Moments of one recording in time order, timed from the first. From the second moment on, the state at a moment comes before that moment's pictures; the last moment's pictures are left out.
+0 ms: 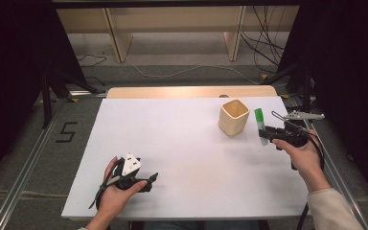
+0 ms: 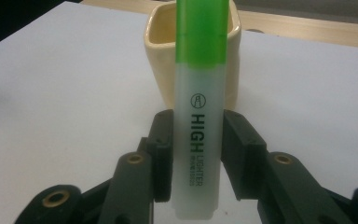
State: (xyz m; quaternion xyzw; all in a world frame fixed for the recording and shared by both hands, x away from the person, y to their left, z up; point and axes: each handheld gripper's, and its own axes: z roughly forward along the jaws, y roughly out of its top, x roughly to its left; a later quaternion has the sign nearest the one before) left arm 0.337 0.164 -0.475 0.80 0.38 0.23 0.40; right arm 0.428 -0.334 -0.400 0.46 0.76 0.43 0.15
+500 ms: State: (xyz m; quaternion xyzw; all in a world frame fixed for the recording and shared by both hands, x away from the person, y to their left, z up) left arm 0.337 0.164 -0.475 0.80 0.38 0.23 0.40; right arm 0.433 -0.329 -0.391 0.46 0.75 0.45 0.17
